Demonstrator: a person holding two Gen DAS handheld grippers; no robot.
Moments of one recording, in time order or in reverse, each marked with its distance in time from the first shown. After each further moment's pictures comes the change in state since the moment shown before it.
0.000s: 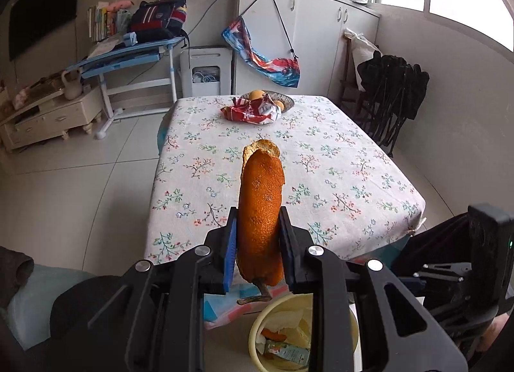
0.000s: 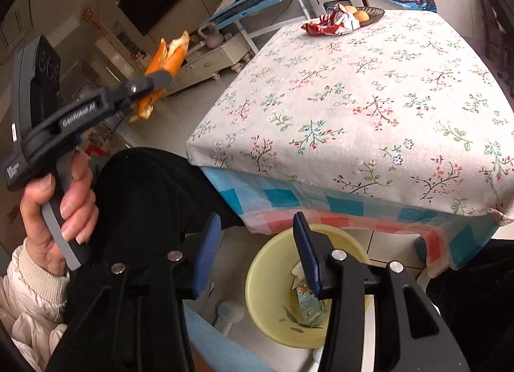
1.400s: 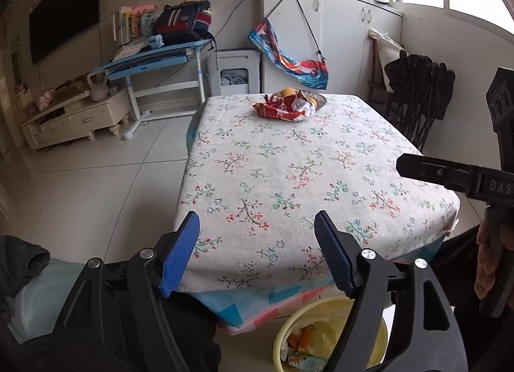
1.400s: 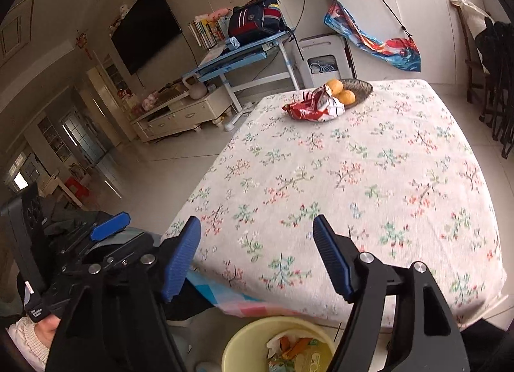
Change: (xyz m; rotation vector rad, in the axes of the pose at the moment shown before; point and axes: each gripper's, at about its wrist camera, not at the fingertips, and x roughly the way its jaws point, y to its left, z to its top) left arm 0.018 0.019 -0.012 -0.035 -0.045 0.155; right arm -0.003 -0.007 0.103 -0.054 -0.227 -0.106
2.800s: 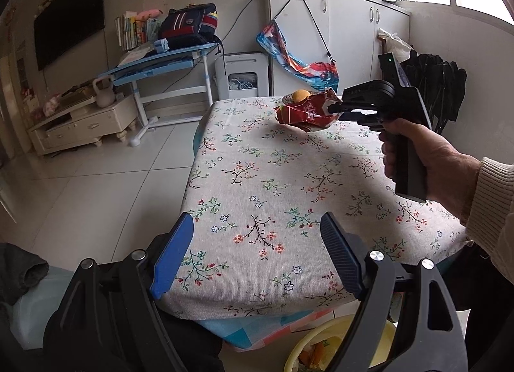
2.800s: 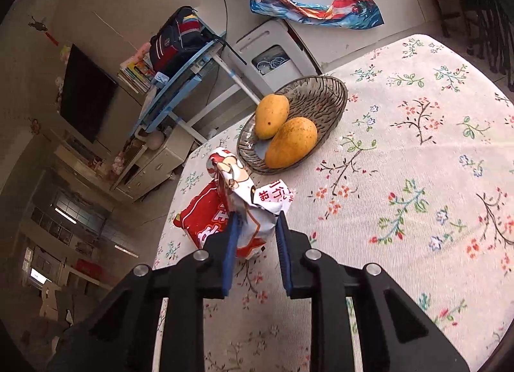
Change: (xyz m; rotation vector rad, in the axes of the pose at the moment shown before) left arm 0.038 -0.007 0.004 0.031 -0.024 0.049; right arm 0.136 -0.133 0.105 0.374 -0.021 0.010
